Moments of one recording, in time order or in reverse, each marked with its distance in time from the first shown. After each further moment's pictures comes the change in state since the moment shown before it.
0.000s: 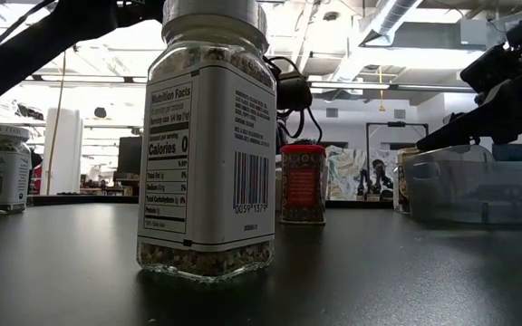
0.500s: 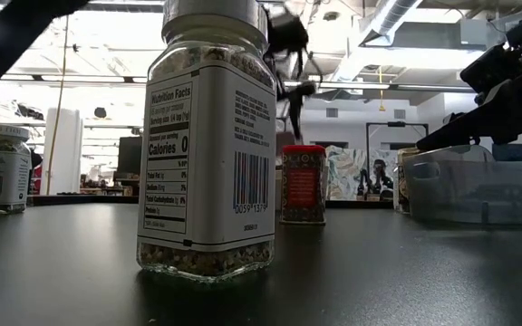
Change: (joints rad) left arm -0.079 -0.204 0.000 -0.013 -0.138 -0.003; right arm 0.000 0.000 0.000 0.000 0.000 0.002
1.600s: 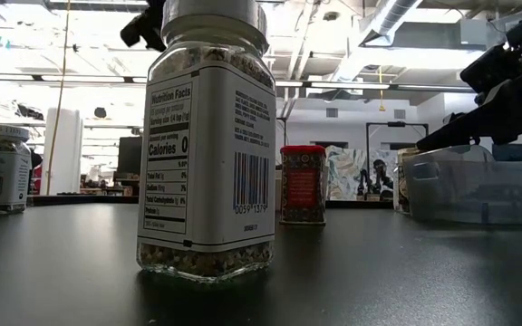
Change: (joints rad) left arm -0.630 -0.471 -0.547 0.019 -0.660 -0.248; right arm 0.000 0.000 0.000 0.000 0.000 -0.003
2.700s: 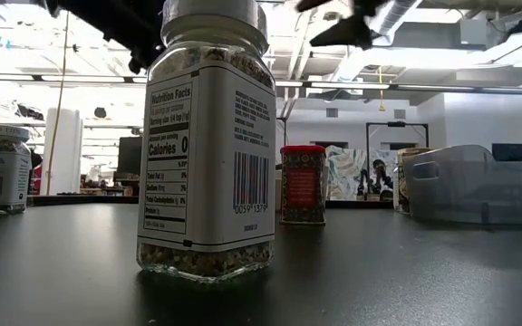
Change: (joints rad) left arm 0.433 -0.584 -0.633 0.790 0.439 1.012; right arm -0.147 0.936 1.168 -0.332 0.069 0.312
